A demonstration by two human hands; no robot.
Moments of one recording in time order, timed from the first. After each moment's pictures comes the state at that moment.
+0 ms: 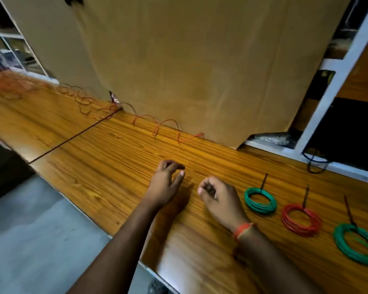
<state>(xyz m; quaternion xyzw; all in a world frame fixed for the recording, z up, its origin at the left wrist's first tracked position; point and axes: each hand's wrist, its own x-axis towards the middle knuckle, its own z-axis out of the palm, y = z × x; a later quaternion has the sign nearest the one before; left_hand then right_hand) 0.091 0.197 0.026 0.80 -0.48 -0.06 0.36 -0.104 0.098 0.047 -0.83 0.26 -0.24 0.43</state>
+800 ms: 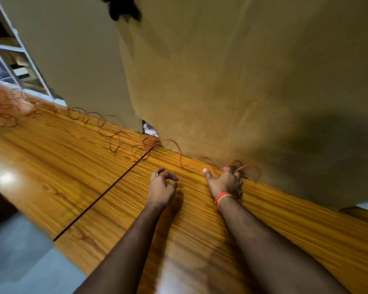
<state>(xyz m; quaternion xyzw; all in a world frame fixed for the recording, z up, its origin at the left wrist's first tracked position) 0.464 0.196 0.036 0.84 -0.33 -0.13 0.42 0.332 0.053 0.036 -0.69 0.63 -0.20 0.29</state>
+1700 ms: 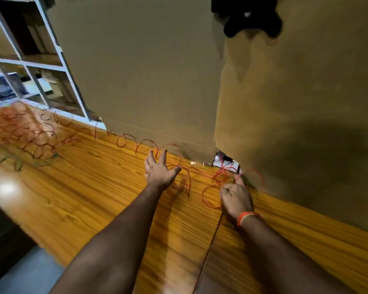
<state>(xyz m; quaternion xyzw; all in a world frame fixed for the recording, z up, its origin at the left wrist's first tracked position) 0.883 0.225 0.064 0.89 -0.34 -0.09 0.31 0.646 0.115 0.039 -0.81 0.47 -0.18 0.30</state>
